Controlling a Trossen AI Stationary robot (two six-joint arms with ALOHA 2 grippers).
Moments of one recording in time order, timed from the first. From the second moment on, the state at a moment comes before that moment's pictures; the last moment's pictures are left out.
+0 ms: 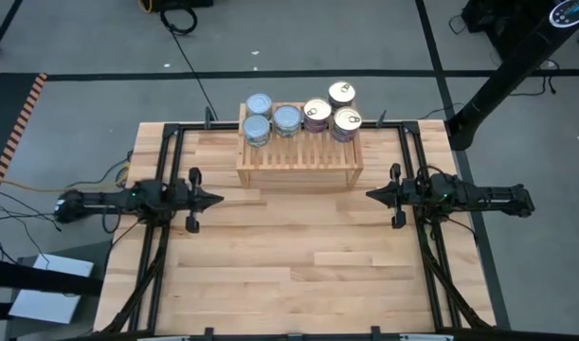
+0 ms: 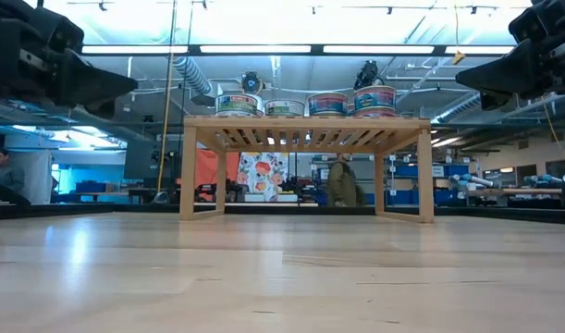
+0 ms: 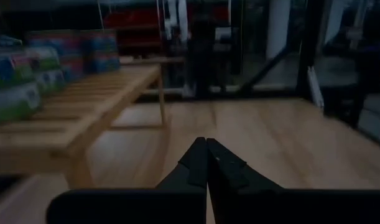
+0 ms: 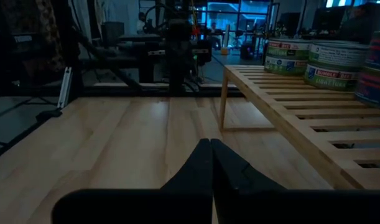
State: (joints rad) left arm -0.02 0.00 0.01 0.02 -0.06 0.05; right arm 0.00 0.04 0.11 -0.13 0.06 -0.01
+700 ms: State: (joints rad) left arm -0.02 0.00 0.01 0.03 -0.22 0.06; right arm -0.01 0.04 0.11 -0.14 0.28 0.00
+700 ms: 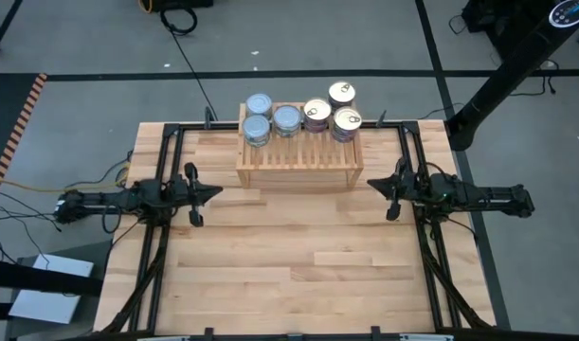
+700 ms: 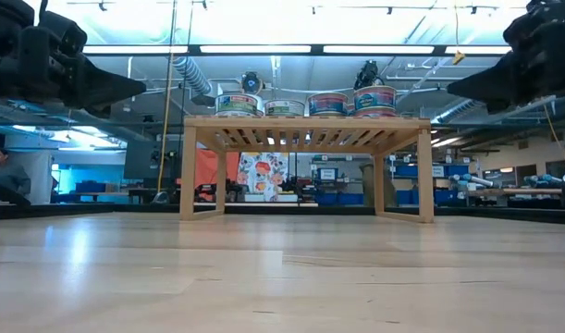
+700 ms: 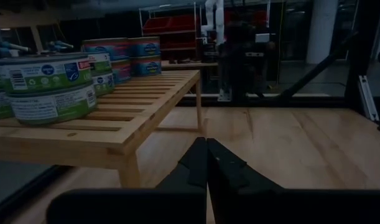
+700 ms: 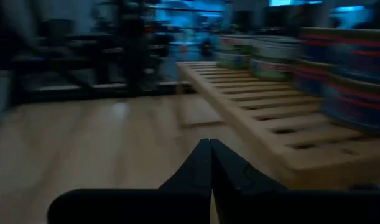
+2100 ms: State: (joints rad) left arm -0.02 0.00 0.01 0.14 -0.24 0.04; right arm -0.26 0.07 0.08 -0.16 0.08 0.18
